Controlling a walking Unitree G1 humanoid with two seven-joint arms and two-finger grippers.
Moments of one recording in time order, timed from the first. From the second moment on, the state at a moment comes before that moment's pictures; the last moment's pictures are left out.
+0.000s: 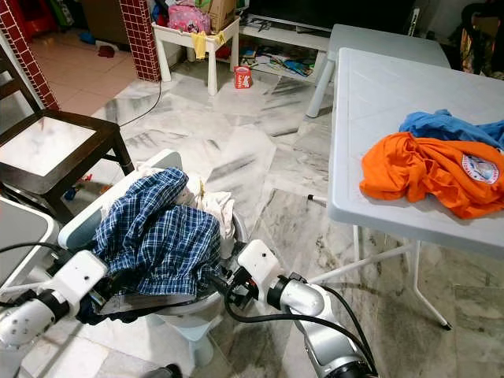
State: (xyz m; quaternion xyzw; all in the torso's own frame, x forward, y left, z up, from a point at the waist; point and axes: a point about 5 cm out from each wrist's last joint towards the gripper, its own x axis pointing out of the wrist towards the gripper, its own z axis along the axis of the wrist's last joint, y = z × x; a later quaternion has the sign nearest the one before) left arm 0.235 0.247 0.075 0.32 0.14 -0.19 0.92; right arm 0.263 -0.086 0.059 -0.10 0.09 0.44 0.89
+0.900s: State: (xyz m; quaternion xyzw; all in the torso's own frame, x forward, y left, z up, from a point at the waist) left arm 0.211 0.276 0.078 0.30 0.17 -0.14 0.93; right arm 0.258 -0.084 0.054 -0.10 0.10 0.43 0.89
